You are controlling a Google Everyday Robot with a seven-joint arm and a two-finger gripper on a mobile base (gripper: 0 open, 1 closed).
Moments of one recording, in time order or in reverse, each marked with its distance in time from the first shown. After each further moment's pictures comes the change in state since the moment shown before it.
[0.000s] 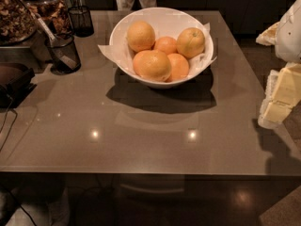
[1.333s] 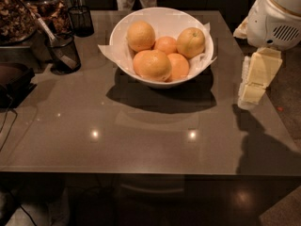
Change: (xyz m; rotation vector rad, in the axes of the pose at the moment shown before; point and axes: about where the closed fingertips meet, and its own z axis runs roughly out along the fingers) arm -0.030 -0.033 0.021 -0.053 0.020 -0.054
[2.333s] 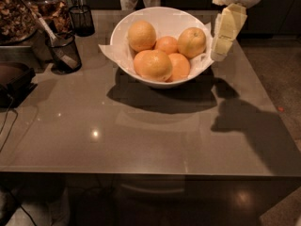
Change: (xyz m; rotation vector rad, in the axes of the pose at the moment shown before) arm -0.052 -0.104 0.000 0.040 -0.060 -0.009
